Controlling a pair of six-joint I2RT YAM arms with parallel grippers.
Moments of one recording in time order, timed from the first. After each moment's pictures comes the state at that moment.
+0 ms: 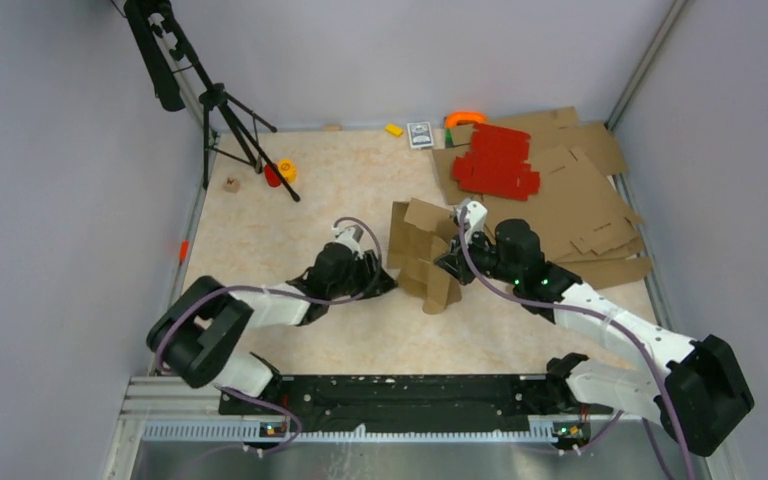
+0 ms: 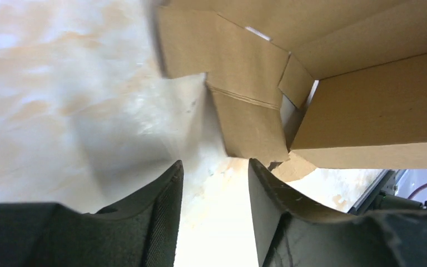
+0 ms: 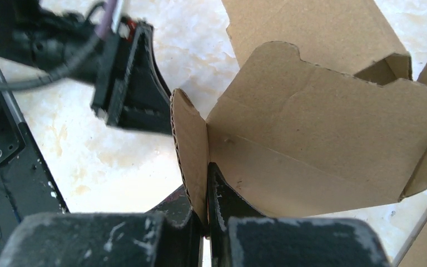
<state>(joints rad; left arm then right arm) -0.67 1.51 0.45 0.49 0.19 -0.81 0.65 1.06 0.61 0.06 -0.31 0.08</state>
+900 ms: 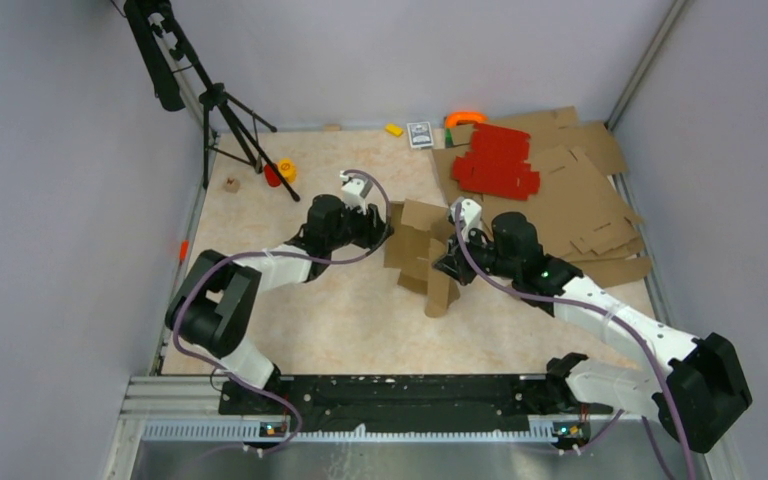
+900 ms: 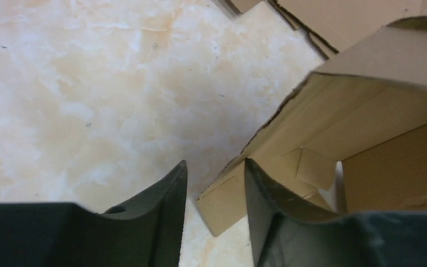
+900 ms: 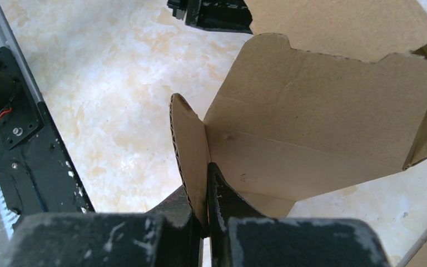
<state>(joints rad) -0.45 1.60 0.74 0.48 0.32 -0.27 0.65 1.07 0.69 -0.07 -0.37 0.05</state>
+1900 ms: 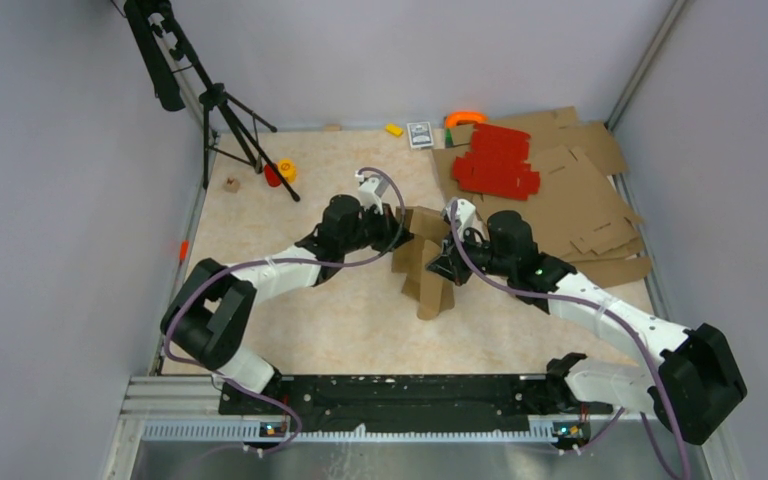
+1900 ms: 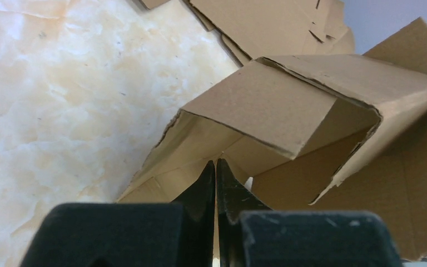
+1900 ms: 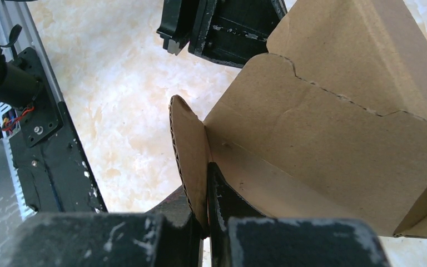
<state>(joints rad) -0.59 1.56 0.80 0.41 0.34 -0.49 0.65 1.12 0.69 -0.02 -0.44 0.07</state>
